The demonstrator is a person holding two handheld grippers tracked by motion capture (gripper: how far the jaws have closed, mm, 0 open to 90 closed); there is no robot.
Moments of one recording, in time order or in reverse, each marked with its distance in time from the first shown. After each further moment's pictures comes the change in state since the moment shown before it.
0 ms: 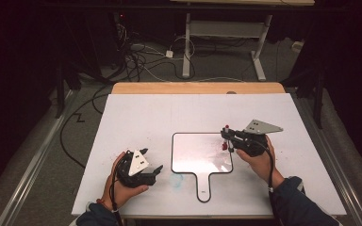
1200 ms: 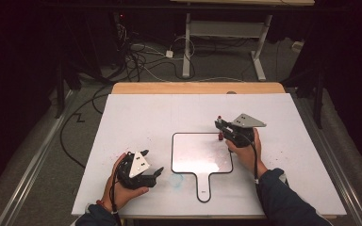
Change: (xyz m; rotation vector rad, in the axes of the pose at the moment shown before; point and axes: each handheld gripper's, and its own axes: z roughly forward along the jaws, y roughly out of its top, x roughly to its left) left arm -0.003 -0.003 -0.001 0.011 -0.011 0.004; right arm -0.009 -0.004 0.045 -0.022 -0.138 -0.013
